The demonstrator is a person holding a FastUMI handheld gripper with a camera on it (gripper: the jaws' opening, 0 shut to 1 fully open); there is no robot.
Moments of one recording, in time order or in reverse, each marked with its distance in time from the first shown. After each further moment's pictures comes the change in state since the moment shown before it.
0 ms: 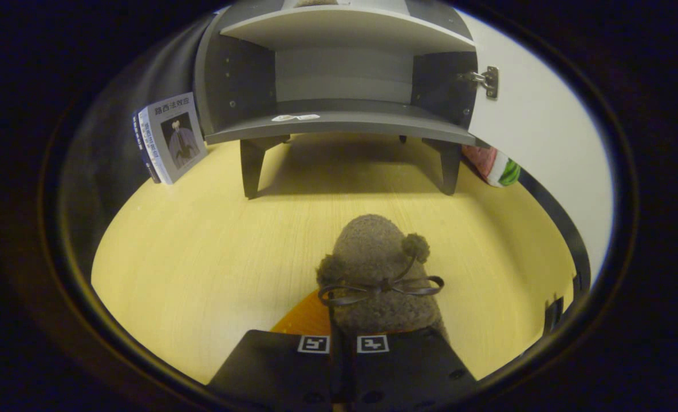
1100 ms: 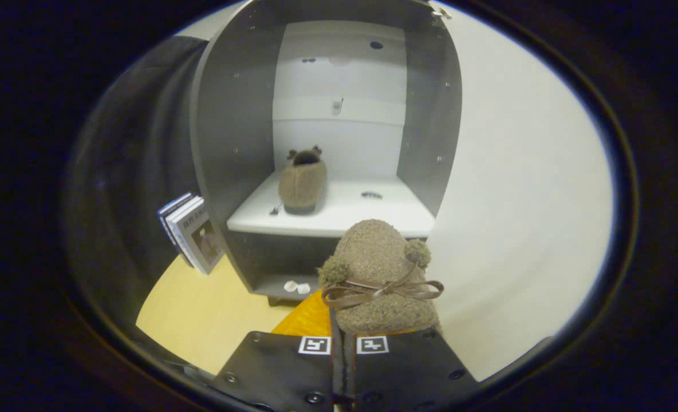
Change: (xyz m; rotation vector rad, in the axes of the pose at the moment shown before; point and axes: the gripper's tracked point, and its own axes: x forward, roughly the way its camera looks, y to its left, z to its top) arm -0.193 -0.047 0.308 -0.027 -0.276 0.006
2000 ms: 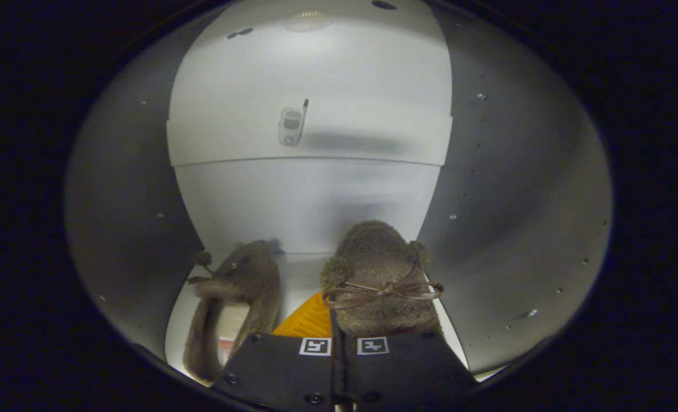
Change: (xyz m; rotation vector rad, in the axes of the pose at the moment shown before) arm 0.246 -0.015 0.123 0.035 0.077 -0.068
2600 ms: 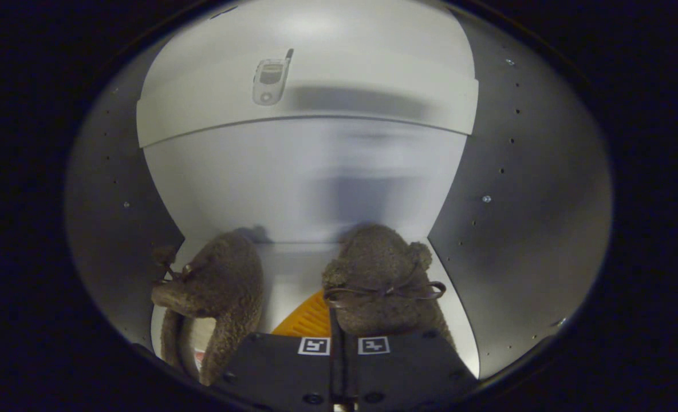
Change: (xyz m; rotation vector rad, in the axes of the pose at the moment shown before) arm 0.031 0.001 -0.018 0.000 0.093 0.012
